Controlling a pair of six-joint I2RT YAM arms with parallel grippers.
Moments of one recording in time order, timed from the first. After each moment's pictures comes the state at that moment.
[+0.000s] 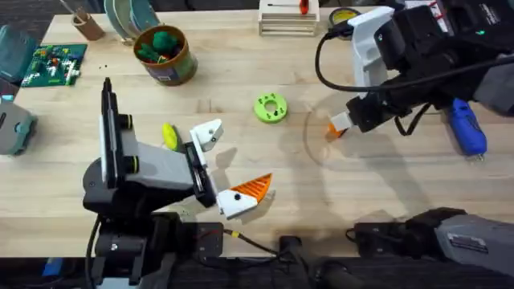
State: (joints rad) left arm 0.02 0.01 0.01 -0.13 1.19 -0.02; right arm 0.30 1.36 0.93 -0.87 -0.11 -0.16
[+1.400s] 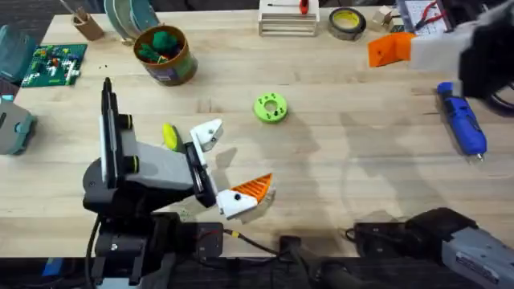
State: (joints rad) left arm 0.02 0.01 0.01 -0.13 1.19 -0.02; right arm 0.30 0.94 1.30 -1.09 -0.10 -0.13
